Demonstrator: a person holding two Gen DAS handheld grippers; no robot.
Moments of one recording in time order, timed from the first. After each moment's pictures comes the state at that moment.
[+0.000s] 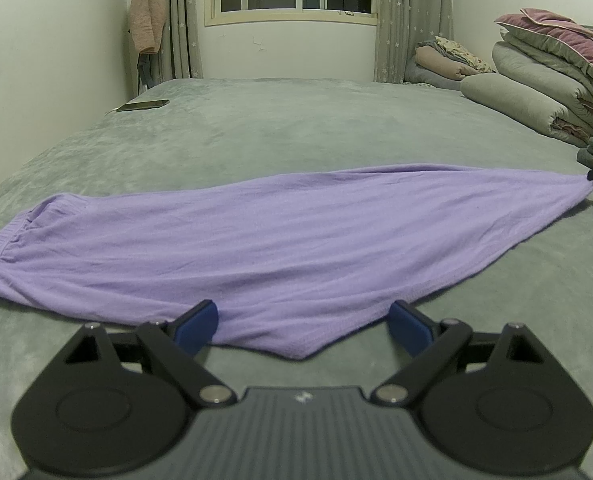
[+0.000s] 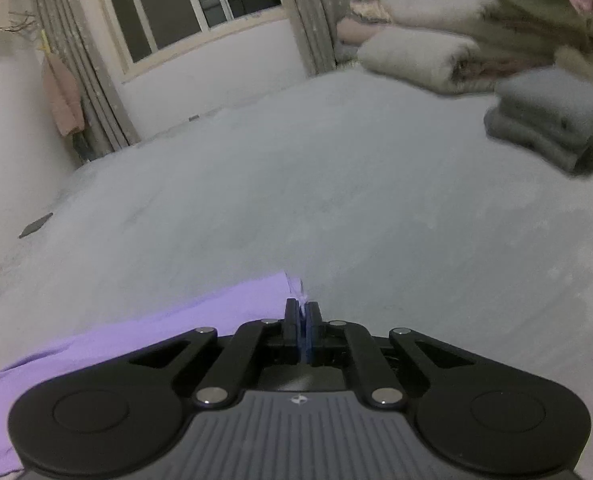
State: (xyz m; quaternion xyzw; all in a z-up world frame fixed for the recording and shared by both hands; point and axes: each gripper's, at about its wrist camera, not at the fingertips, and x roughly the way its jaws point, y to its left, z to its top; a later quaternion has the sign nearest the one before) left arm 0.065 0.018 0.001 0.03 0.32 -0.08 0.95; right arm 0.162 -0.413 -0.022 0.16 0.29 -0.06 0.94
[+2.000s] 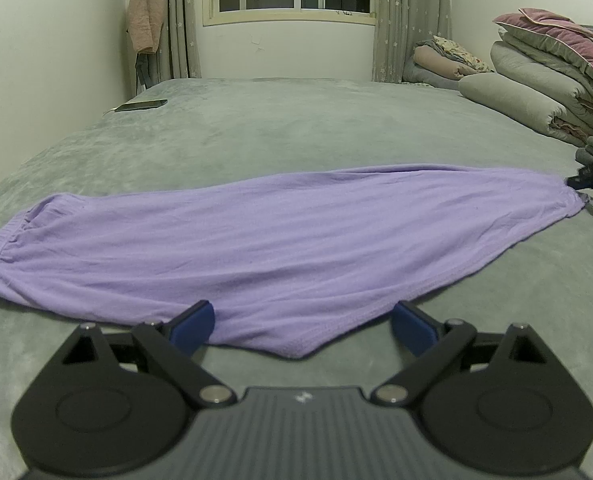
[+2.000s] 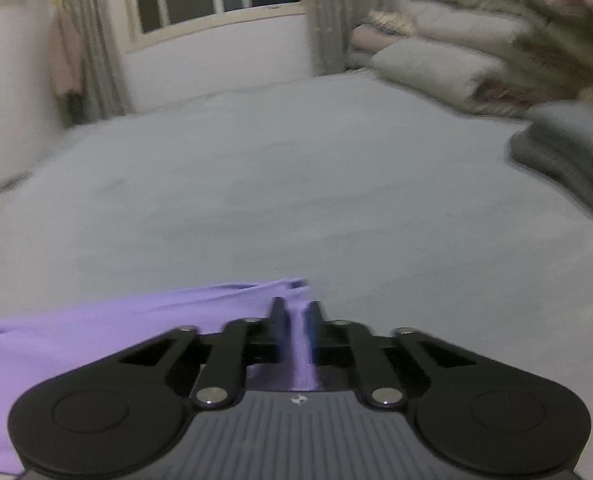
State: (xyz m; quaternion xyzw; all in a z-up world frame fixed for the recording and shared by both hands) left arm 0.066 0.019 -0.001 0.03 0.32 -0.08 0.94; right arm 0.208 -0.385 -0.058 0.04 0.30 -0.12 0.94
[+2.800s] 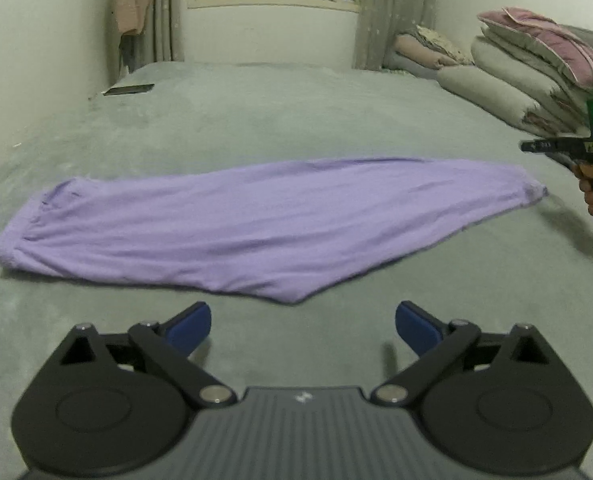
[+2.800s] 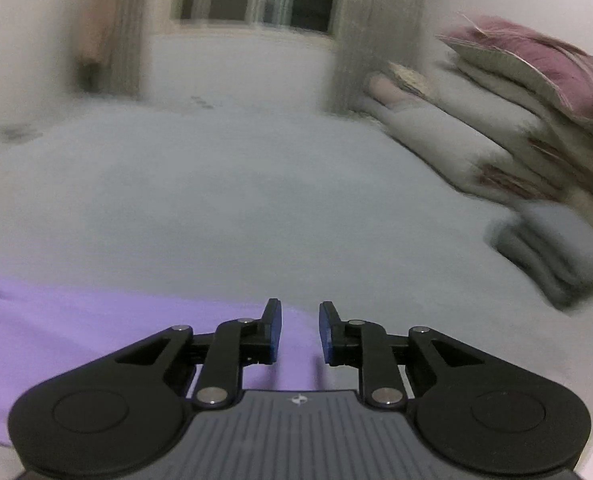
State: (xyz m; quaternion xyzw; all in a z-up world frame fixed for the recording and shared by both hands) left arm 0.028 0.039 0.033 -0.01 0.35 -0.11 0.93; right arm 0.190 -0.329 -0.017 -0.05 0.25 -0.05 0.97
